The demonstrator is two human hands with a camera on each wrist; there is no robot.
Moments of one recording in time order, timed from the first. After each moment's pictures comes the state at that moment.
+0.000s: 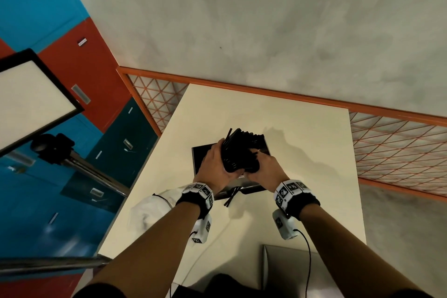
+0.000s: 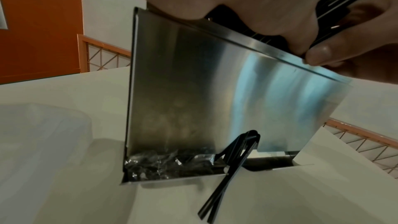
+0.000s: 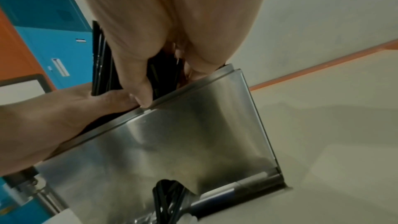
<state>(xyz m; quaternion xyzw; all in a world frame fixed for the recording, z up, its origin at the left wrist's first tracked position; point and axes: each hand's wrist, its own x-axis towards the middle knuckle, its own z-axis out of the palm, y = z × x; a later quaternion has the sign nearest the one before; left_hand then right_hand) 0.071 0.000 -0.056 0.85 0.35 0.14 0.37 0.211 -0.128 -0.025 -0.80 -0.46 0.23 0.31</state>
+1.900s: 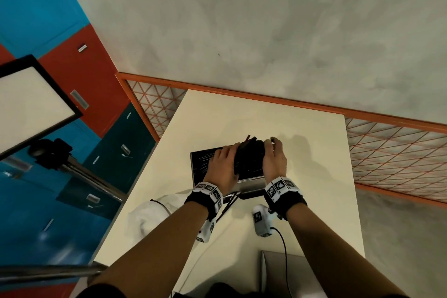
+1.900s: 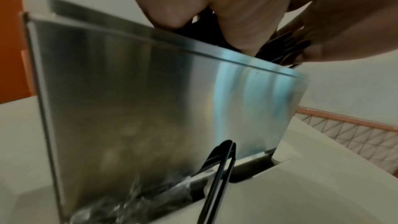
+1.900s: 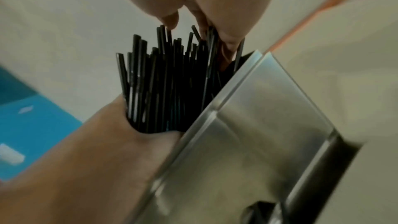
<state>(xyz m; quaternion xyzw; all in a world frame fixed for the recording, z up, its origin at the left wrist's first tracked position) 0.095 -0.007 -0.049 0.93 0.27 0.08 0.21 0.220 -0.109 -0.014 -0.79 -0.12 0.21 0.56</state>
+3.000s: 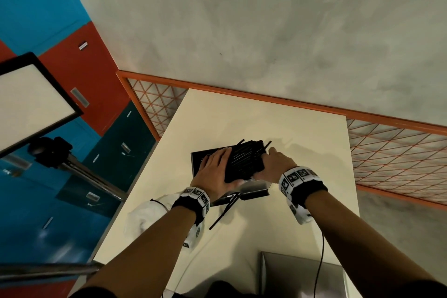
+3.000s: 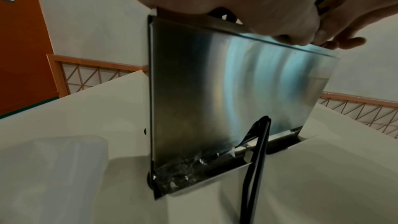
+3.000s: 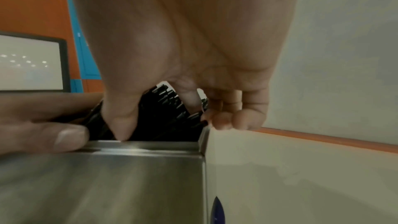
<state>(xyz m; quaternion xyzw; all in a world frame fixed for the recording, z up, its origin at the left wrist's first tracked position) 0.064 0.007 -0.066 0.95 0.26 0.07 0.17 0.252 -0.115 -0.003 -0.85 -0.46 0.25 -0.06</state>
